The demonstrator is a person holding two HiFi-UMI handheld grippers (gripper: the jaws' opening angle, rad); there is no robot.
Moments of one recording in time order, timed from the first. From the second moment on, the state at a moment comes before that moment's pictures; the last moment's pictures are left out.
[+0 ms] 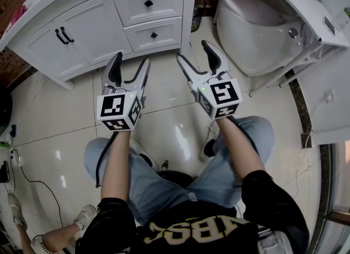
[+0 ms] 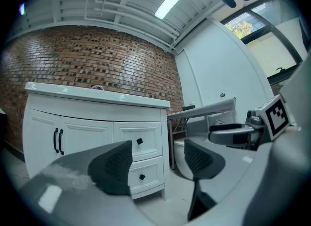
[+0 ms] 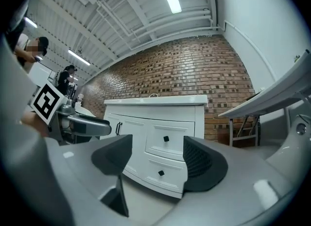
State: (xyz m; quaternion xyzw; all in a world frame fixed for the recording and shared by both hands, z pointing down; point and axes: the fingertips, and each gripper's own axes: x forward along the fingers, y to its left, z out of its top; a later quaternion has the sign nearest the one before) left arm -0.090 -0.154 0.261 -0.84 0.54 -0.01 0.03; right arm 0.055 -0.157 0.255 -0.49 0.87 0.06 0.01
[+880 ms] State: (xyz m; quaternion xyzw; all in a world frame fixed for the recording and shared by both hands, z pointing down) left arm -0.089 -0.166 0.260 -0.84 0.55 0.00 0.02; right arm 0.050 -0.171 0.246 -0.48 0.87 0.05 0.04
